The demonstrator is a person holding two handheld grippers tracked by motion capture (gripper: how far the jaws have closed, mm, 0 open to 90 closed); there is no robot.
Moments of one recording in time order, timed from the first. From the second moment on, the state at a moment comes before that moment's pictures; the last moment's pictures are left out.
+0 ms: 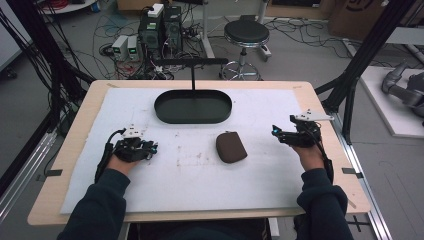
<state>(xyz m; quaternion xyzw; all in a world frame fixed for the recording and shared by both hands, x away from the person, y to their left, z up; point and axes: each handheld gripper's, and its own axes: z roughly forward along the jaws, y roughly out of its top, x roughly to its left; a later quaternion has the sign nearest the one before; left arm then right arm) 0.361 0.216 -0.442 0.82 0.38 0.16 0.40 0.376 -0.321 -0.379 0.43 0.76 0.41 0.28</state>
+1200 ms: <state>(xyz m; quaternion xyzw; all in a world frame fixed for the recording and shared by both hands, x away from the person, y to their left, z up) 0.362 0.227 -0.435 0.81 0.40 0.15 0.40 0.376 -0.323 -0.382 0.43 0.76 0.41 0.27</state>
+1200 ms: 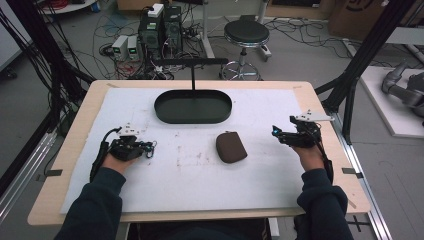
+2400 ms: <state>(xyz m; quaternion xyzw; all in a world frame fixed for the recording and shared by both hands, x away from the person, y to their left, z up) 0.495 0.221 -0.313 0.74 0.32 0.24 0.54 0.376 -0.328 -0.376 0.43 0.75 0.43 0.27</state>
